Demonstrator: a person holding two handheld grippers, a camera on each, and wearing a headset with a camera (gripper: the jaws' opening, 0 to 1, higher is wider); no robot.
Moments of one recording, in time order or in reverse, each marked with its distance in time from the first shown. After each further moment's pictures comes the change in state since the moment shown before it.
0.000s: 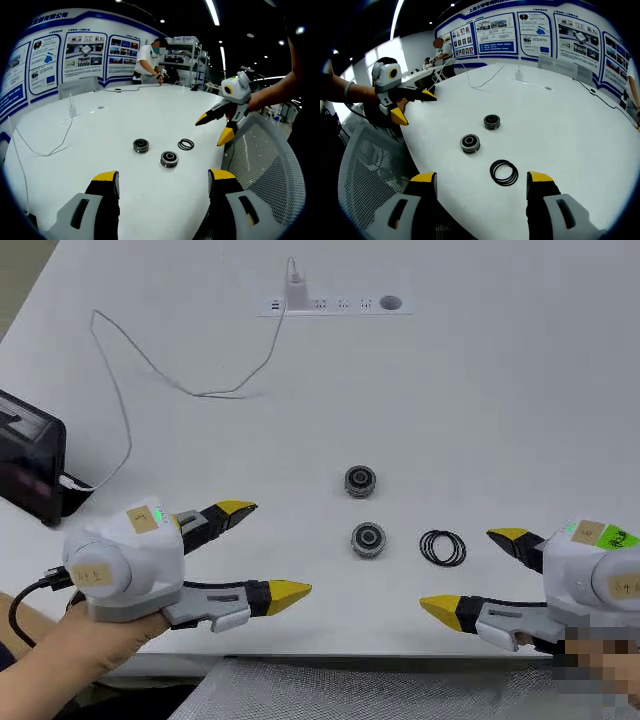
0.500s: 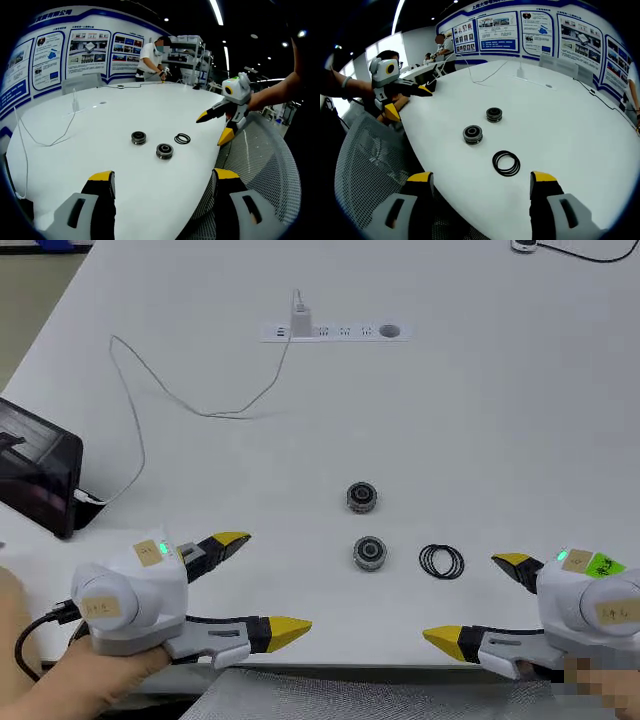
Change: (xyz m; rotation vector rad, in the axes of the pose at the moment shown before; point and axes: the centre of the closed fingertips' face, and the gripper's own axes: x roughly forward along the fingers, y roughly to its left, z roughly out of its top) left arm -0.015 -0.016 -0.012 -0.026 0.007 0.028; right arm -0.007 0.006 -0.013 -0.028 0.011 -0.021
